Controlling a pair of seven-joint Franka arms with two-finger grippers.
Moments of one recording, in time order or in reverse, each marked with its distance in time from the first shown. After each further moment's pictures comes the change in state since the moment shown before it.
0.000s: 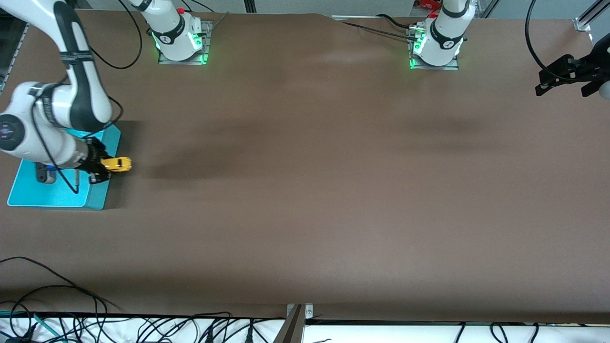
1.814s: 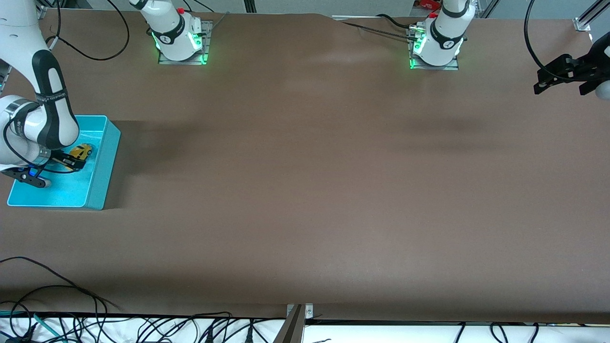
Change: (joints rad) left arm -0.002 0.003 0.003 0.000 0.000 -0.024 0.000; right arm -0.084 0.243 -0.224 0.010 -0.003 0.180 -1.115
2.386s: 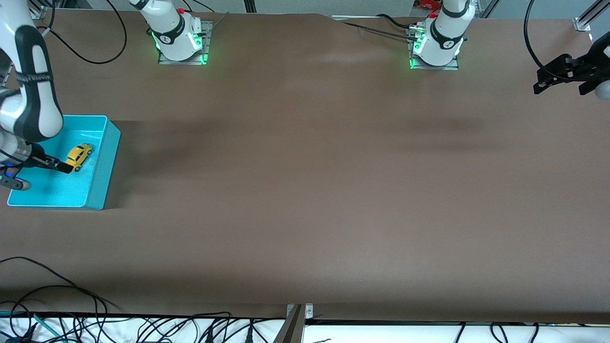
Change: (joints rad) left arm -0.001 0.000 0.000 0.000 0.000 -0.001 0.000; right arm 0.010 -0.168 0.054 0.045 0.002 -0.092 -0.003
